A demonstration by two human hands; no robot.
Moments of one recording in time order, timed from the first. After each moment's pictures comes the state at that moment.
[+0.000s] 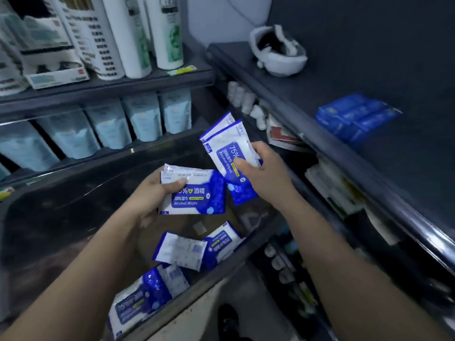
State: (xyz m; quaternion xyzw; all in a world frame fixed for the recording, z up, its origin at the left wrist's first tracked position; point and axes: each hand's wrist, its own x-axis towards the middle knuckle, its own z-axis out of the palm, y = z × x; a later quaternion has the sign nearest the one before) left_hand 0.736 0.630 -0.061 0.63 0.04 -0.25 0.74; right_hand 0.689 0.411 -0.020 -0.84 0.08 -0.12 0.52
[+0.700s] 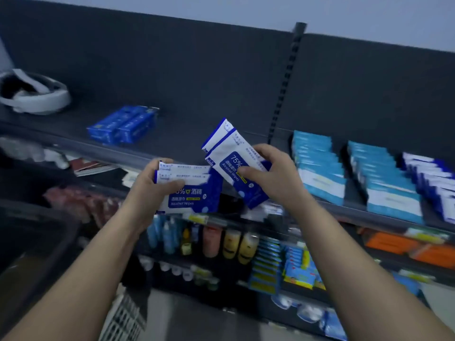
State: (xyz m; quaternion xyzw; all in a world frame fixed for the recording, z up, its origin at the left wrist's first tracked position) left_hand 0.517 0.346 0.026 0.60 -0.32 -0.36 0.64; right_hand 0.310 0.225 0.070 -0.79 0.33 -0.35 0.38
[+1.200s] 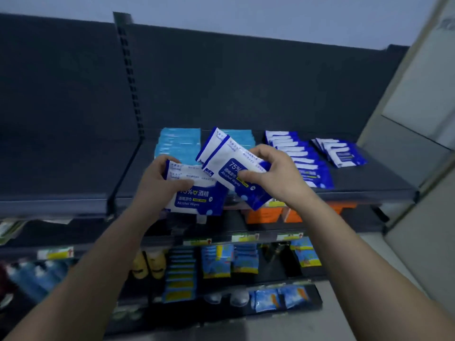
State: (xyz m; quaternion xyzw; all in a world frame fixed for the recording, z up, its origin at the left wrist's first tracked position) left_hand 0.227 0.178 0.043 0.57 -0.46 -0.40 0.55; right_hand -0.003 0.143 0.081 -0.73 0.48 -0.38 0.31
